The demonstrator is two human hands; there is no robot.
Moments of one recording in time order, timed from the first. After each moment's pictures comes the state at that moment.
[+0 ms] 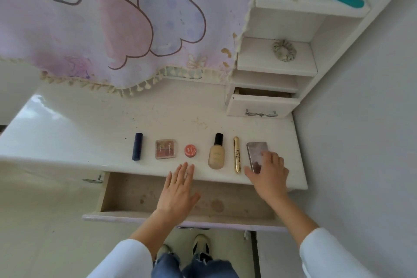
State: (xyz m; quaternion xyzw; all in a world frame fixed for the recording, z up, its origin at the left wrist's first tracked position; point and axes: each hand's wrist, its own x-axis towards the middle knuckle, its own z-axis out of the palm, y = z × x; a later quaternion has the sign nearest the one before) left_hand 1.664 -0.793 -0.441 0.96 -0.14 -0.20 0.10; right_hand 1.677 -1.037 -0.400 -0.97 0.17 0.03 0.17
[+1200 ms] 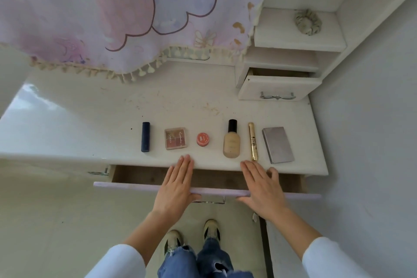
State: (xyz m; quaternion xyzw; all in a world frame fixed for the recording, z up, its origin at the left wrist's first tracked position) left_hand 1.660 -0.740 -0.481 0.97 -0.22 -0.07 0.03; right_hand 1.640 -0.992 -0.453 -0.99 -0.10 0.10 -0.05
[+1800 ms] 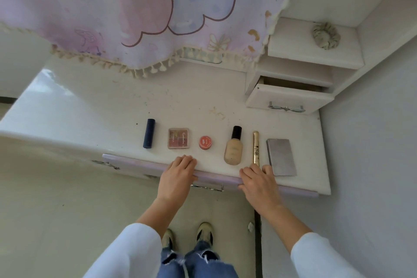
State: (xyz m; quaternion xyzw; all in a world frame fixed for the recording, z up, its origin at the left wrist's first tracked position) left_hand 1.688 -0.765 -0.464 0.98 -0.15 -0.03 0.11; right_hand 1.674 -1.000 -0.455 -0.98 -0.17 0.02 -0.05
